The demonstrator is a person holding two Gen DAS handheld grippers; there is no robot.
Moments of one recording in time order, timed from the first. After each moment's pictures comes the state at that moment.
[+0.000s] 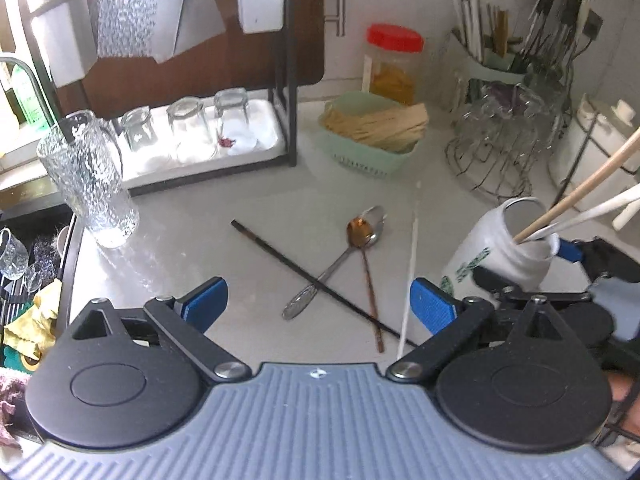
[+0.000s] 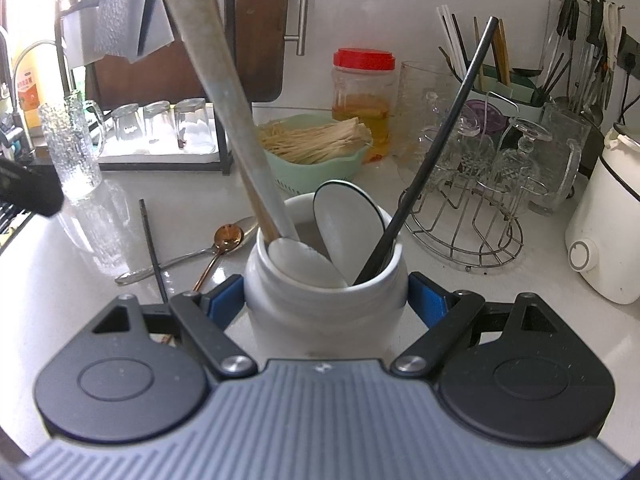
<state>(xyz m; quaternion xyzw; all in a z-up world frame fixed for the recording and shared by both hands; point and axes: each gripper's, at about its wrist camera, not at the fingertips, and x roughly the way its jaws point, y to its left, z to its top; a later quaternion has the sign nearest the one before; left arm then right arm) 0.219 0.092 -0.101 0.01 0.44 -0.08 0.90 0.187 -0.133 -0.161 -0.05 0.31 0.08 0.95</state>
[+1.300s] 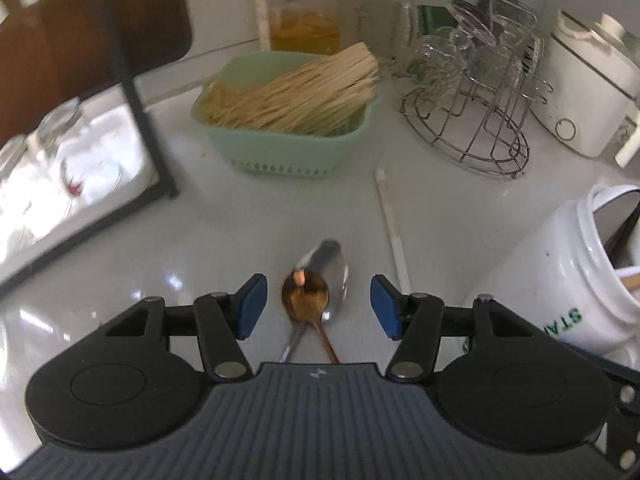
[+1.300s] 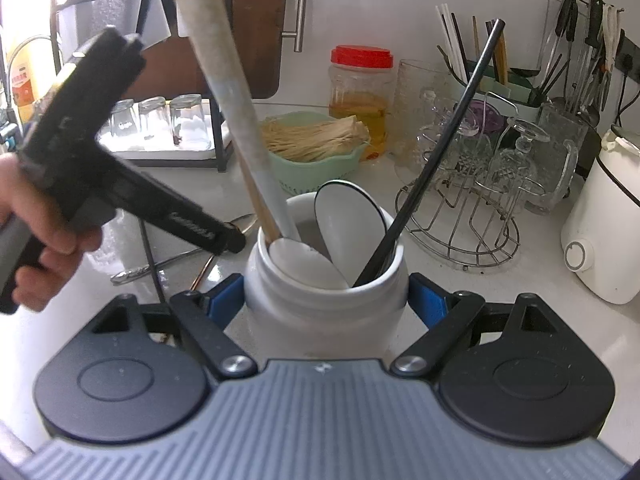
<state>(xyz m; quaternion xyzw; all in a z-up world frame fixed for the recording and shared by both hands) 0.352 0.022 -0.203 0.10 0.44 -0.23 0.86 0.189 -0.127 -0.161 -0.06 0.32 0.07 0.94</state>
